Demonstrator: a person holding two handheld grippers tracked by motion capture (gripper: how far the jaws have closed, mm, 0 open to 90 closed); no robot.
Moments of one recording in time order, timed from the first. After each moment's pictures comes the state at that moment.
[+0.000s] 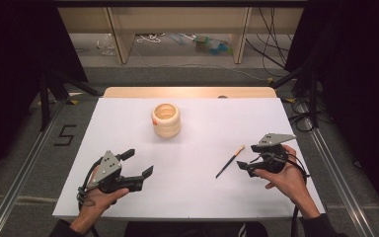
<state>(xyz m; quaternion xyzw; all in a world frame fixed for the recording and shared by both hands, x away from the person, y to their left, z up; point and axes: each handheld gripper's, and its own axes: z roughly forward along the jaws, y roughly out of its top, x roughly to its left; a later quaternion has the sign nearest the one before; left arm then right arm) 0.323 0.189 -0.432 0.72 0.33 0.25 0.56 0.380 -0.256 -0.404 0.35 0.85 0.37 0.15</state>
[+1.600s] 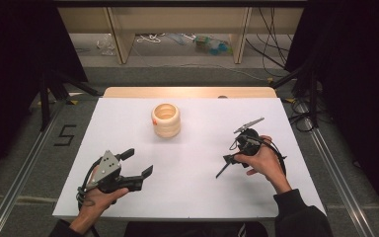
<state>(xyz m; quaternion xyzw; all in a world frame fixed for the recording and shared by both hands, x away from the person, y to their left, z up) 0.324 0.190 -0.431 0.72 0.33 0.25 0.56 0.438 -0.212 -0.421 0.41 0.87 0.27 0.07</state>
